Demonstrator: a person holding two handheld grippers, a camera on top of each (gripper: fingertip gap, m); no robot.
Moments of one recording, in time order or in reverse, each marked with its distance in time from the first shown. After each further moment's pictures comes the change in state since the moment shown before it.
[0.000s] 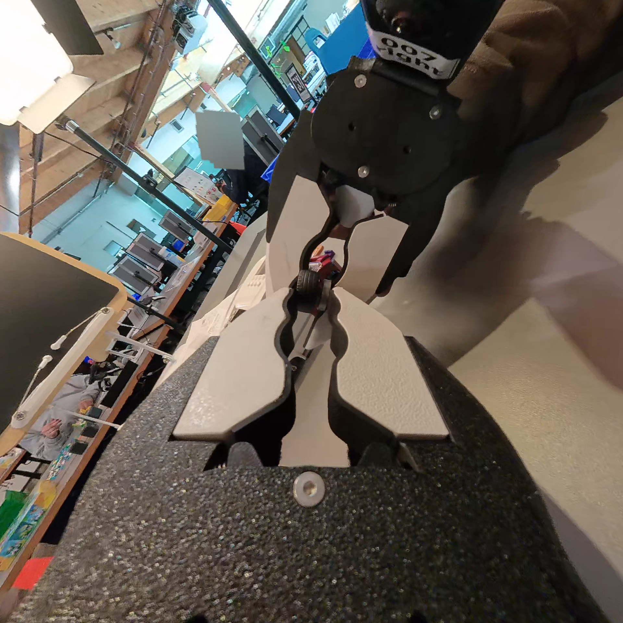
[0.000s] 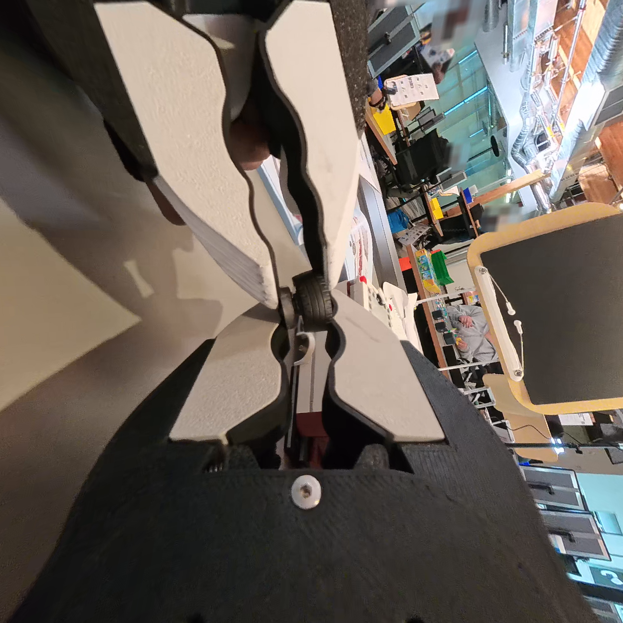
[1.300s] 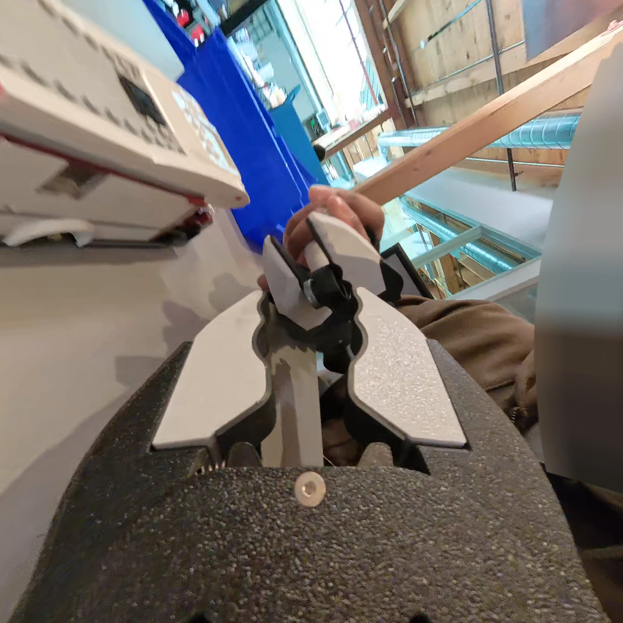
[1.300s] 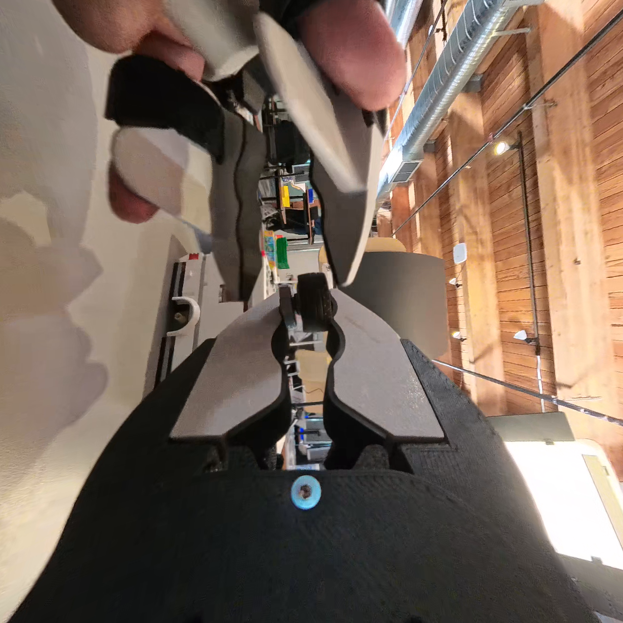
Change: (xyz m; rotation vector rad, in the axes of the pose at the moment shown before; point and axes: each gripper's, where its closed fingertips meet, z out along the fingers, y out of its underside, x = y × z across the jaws) left arm -0.009 0.006 0.013 0.124 0.512 -1.717; right arm 0.040 0.004 -0.008 -0.106 0.426 -0.494
